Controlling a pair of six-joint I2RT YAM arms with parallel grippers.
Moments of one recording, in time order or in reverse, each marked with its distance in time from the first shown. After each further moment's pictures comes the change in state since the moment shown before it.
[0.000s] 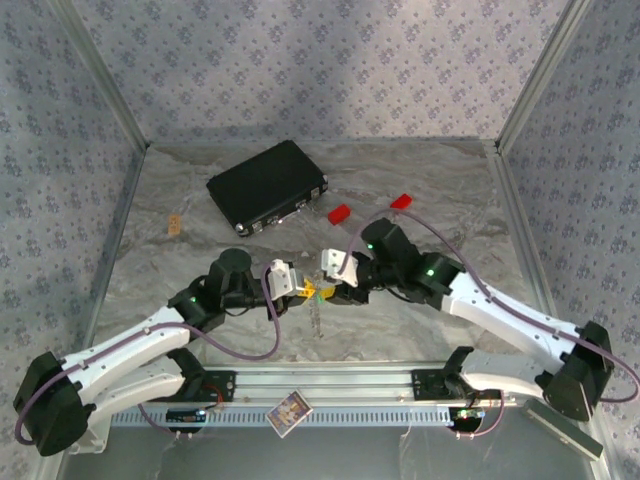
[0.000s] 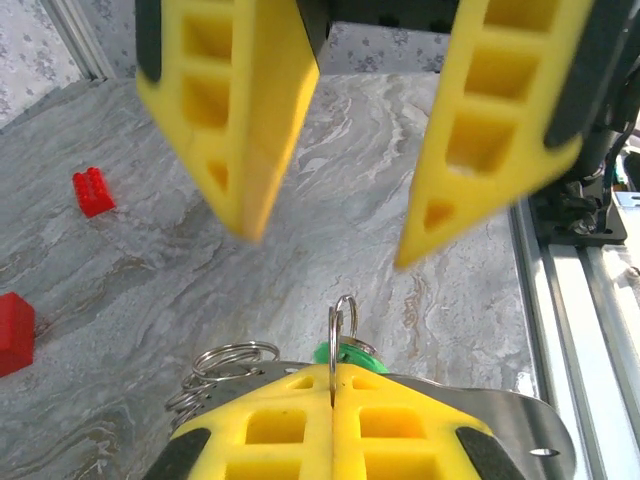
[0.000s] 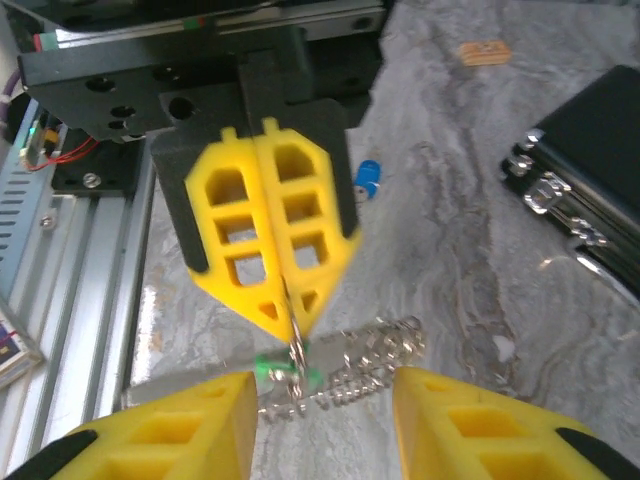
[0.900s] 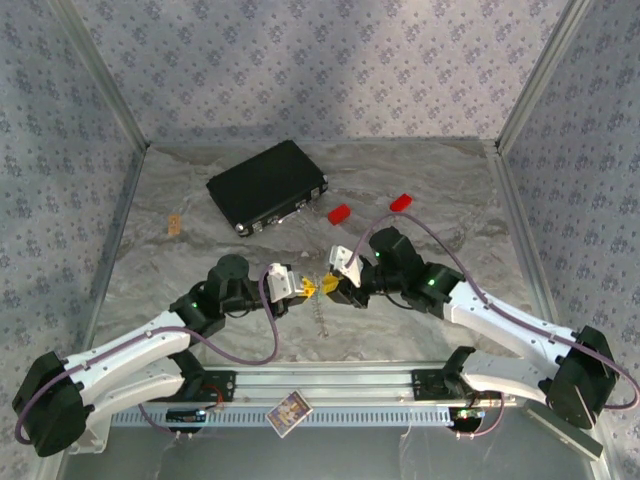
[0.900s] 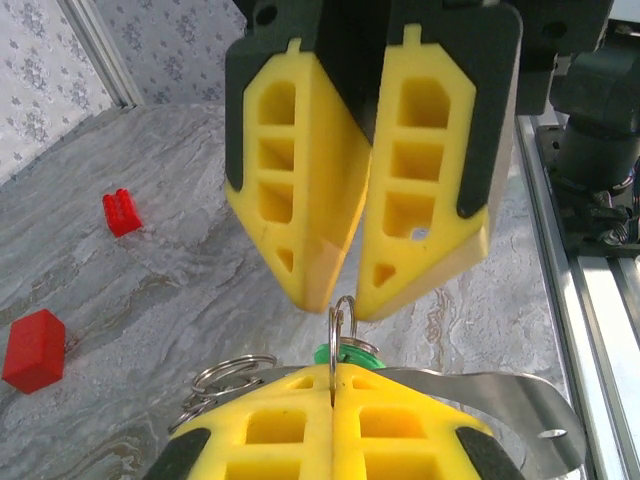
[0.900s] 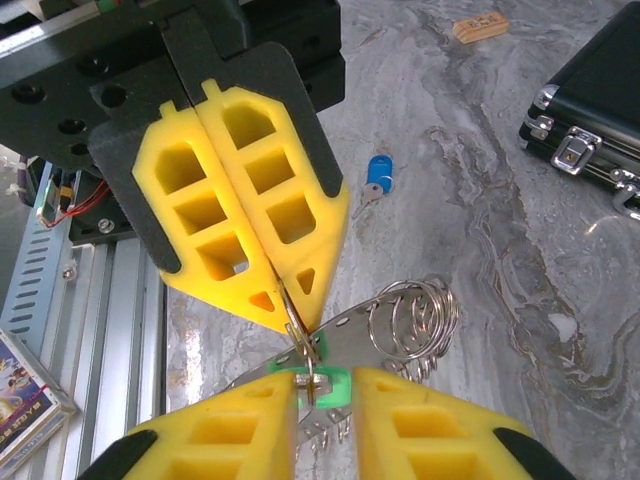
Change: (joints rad) left arm -0.018 -0.008 -0.047 0.106 -0.037 0.000; right arm -0.008 0.012 -0.117 0.161 -0.044 0.196
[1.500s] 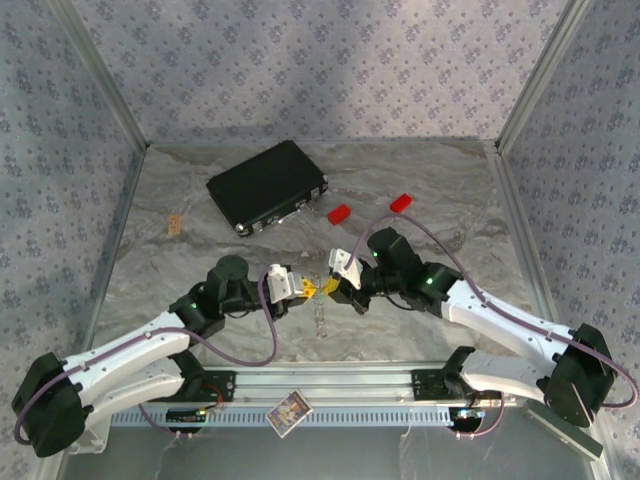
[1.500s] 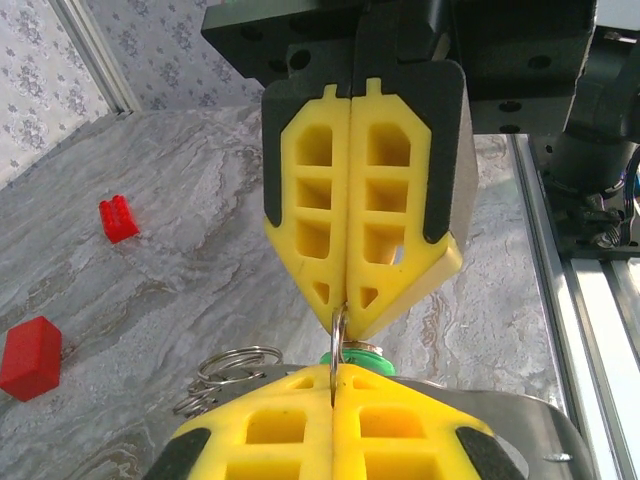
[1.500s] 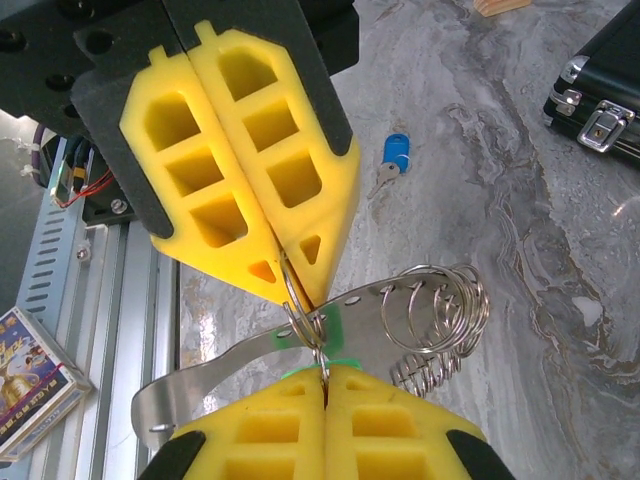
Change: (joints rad) left arm -0.003 -0.010 -0.002 0.001 0.008 -0.002; right arm -0.008 0.010 0.000 -0.040 -0.023 -0.018
